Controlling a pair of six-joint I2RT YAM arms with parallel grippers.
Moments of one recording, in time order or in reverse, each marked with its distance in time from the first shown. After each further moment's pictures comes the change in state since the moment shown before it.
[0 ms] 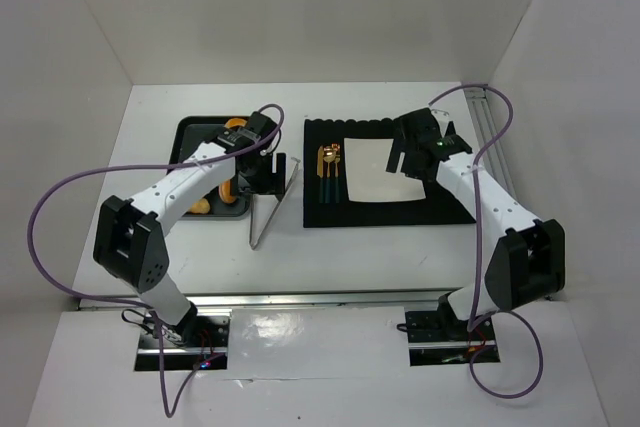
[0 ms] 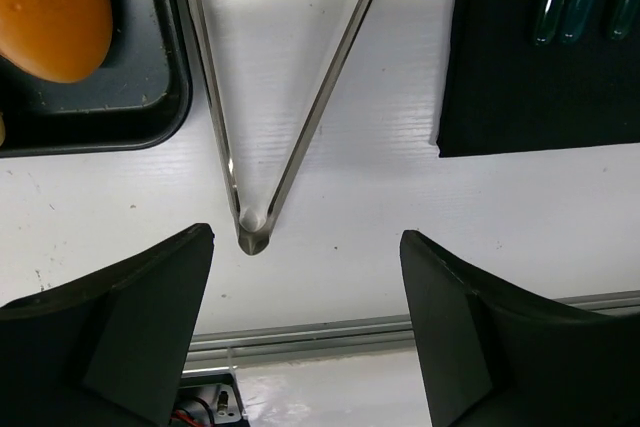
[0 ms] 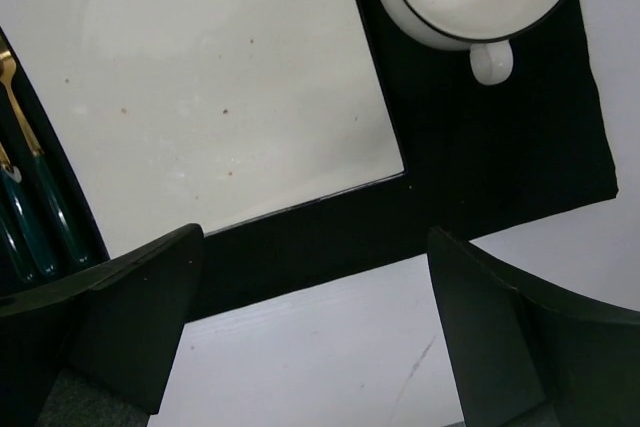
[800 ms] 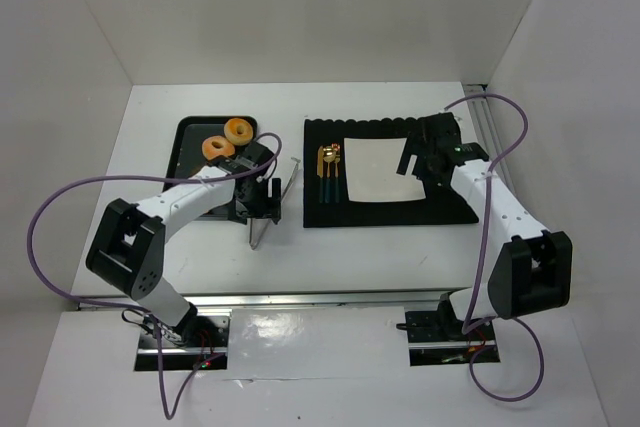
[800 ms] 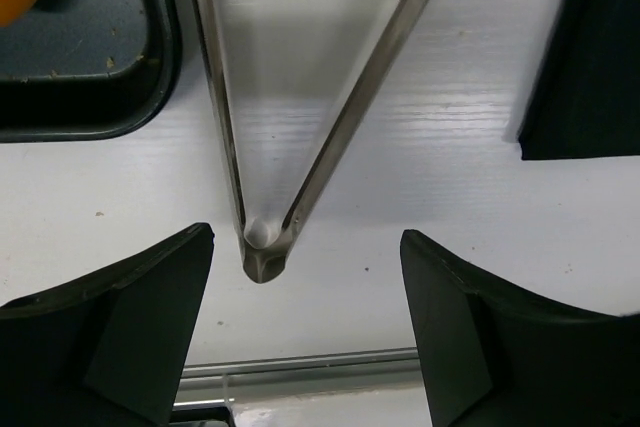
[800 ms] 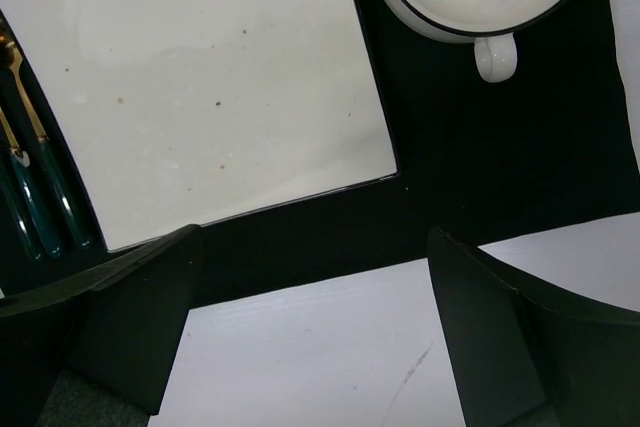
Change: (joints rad) left arm -0.005 -0.045 -0.298 0.198 0.015 -0.032; right arm -0.127 -0.062 -0.100 0.074 -0.182 -0.069
